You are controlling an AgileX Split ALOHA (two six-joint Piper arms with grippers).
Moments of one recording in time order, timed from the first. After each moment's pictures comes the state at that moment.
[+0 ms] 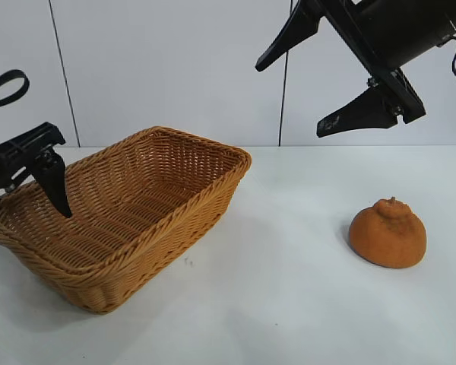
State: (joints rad) left arm -0.28 1.68 -0.83 -0.26 0.45 -0.95; right arm 0.24 1.64 -1.11 0.94 0.73 -0.32
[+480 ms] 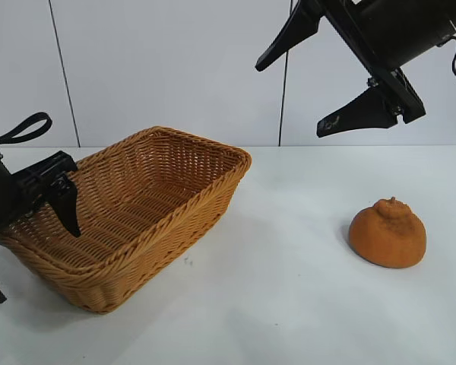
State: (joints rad) left arm -0.28 1.78 -0.83 -0.24 0.38 -0.95; right arm 0.24 1.64 -1.11 0.94 0.73 -0.32
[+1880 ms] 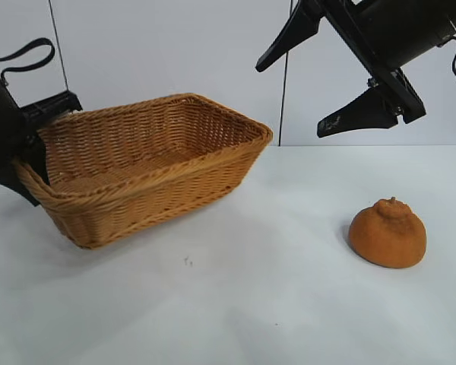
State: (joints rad) left arm -0.16 1.79 -1.16 -0.25 0.70 -0.74; right arm 0.24 1.64 -1.11 0.94 0.73 -0.32
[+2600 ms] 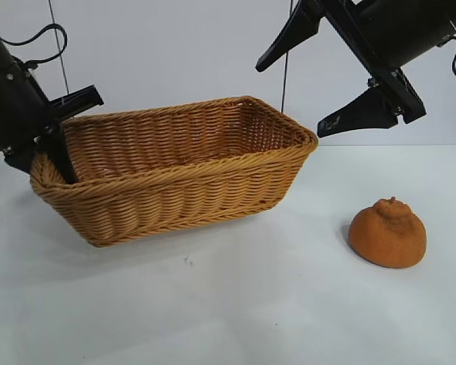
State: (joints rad) left arm -0.14 1.98 -1.40 -0.44 0.92 -0.24; right arm 0.24 1.64 -1.11 0.94 0.73 -0.32
